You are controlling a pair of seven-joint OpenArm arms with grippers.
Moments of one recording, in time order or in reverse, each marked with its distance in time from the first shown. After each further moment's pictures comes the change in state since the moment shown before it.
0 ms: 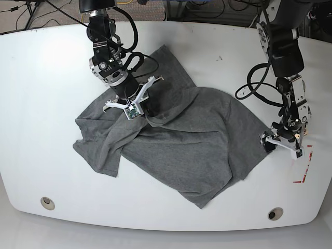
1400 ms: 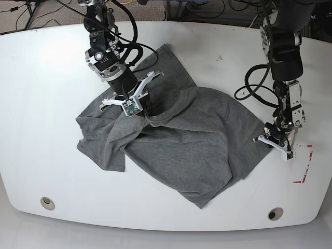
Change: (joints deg) left arm 0.9 -0.3 5.0 -2.0 -0.4 -0.5 -0.3; right arm -4.0 0.0 0.3 11.4 0.0 -0.1 -3.0
